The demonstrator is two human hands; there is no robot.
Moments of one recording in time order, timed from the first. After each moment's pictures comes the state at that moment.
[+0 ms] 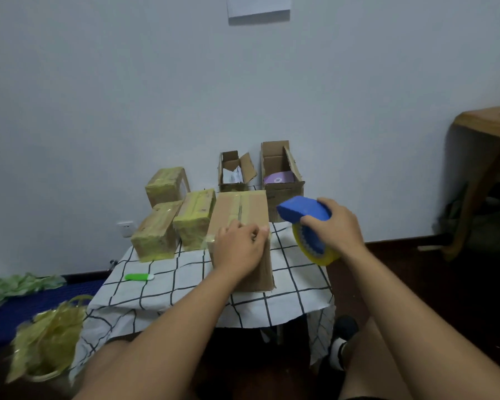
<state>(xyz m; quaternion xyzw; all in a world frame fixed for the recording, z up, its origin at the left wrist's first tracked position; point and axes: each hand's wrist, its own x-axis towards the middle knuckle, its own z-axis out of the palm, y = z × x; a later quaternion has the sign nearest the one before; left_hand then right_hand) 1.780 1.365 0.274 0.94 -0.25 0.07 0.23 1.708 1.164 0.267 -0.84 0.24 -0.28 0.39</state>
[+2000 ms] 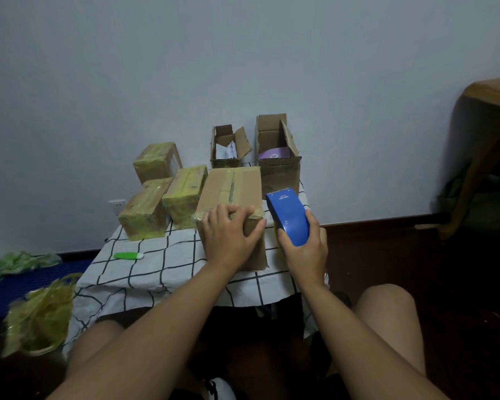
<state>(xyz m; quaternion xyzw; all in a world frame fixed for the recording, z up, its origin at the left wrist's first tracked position) 1.797 1.361 0.213 0.87 -0.27 0.30 0.27 1.714 1.234 0.168 -0.73 0.27 -0.38 0.50</state>
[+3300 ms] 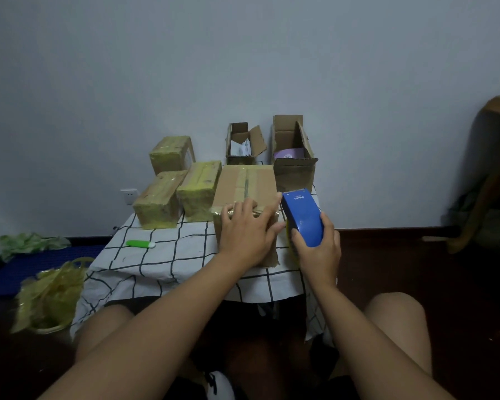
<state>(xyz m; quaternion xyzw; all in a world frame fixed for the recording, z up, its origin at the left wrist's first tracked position) 1.784 1.369 0.232 0.90 -0.33 0.25 0.11 1.709 1.236 0.172 -0.73 0.26 -0.38 0.50</state>
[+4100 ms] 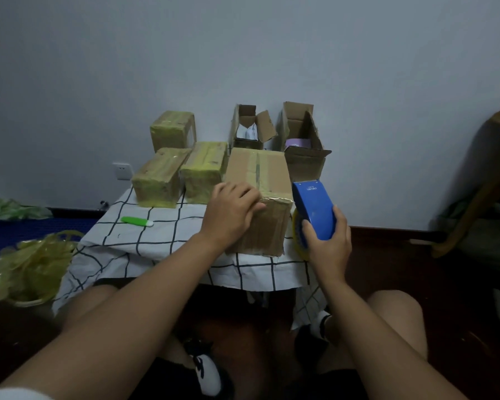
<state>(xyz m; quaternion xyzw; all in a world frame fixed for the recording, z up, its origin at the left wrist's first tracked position) 1.834 1.412 0.220 0.81 -0.43 0.32 0.23 1.709 1.240 0.177 -0.75 0.27 -0.38 0.47</state>
